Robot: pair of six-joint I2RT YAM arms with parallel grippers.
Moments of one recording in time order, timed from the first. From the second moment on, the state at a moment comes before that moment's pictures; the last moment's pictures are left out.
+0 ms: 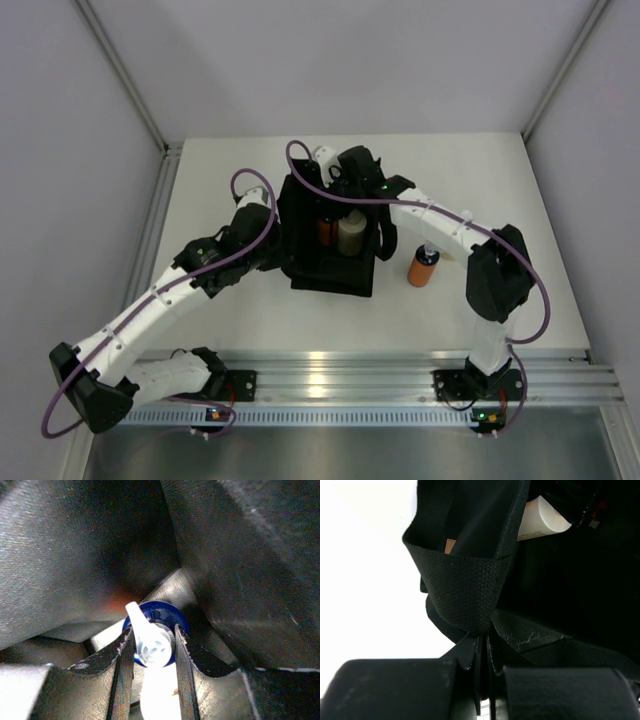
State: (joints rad) left arm -0.72 1.09 1.11 -0.77 -0.23 -0.83; right arm 0.69 1.86 1.58 -0.39 -0.17 -0.17
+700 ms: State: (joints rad) left arm -0.72 1.09 1.11 -0.77 -0.23 -0.83; right arm 0.71 1.69 1.58 -0.39 -0.12 -0.15
